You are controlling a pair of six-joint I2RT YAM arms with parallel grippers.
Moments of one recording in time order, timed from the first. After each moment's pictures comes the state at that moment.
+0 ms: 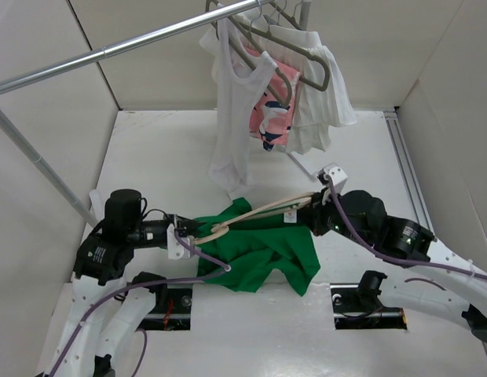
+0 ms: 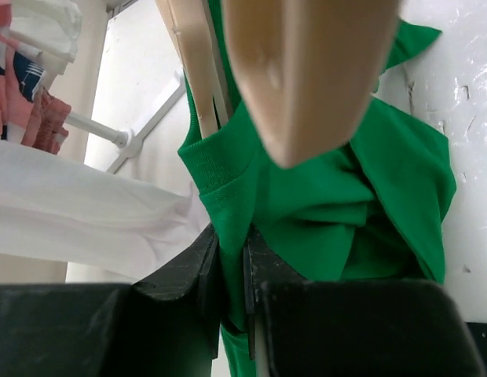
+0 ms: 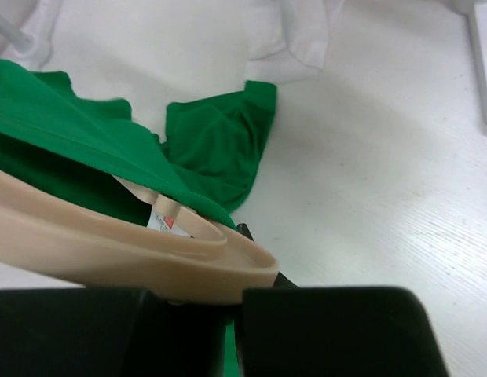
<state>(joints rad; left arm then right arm) -0.26 0.58 0.95 -1.03 0.97 1.17 0.99 0.76 0.95 -0.63 0.25 0.38</state>
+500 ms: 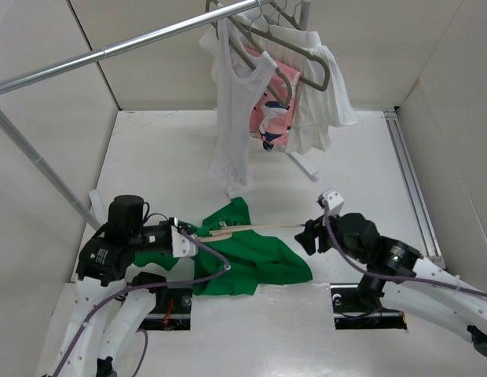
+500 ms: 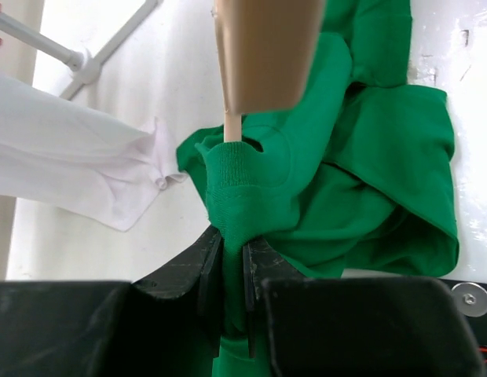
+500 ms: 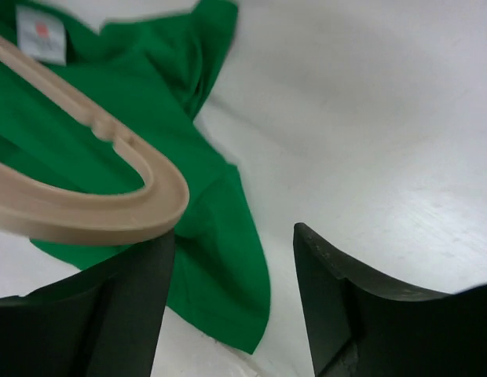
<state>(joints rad) -0.25 0.57 0.90 -1.12 0.85 1.15 0.95 0.56 0.62 -0.50 0.21 0.34</state>
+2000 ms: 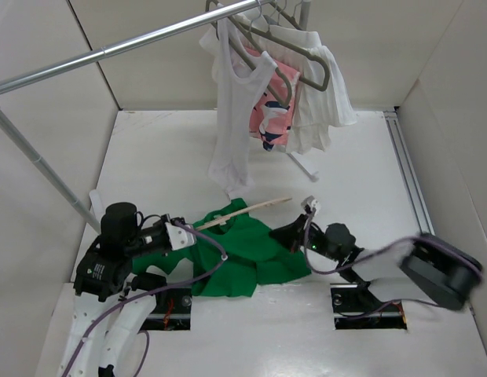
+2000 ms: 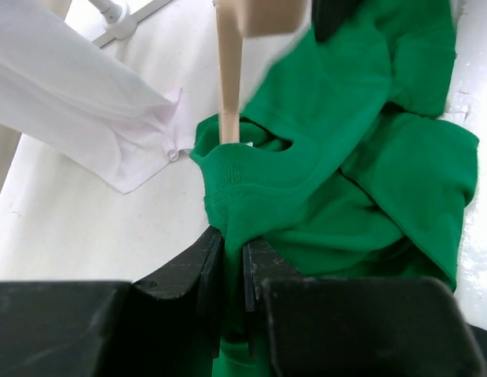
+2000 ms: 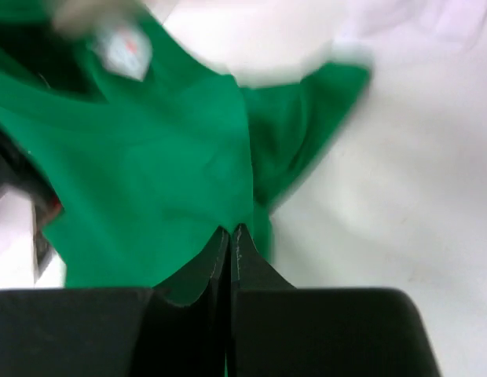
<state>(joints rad) -0.25 0.46 0.85 -0.99 0.74 0.85 0.83 1.39 0.06 1.22 -0.21 0.49</state>
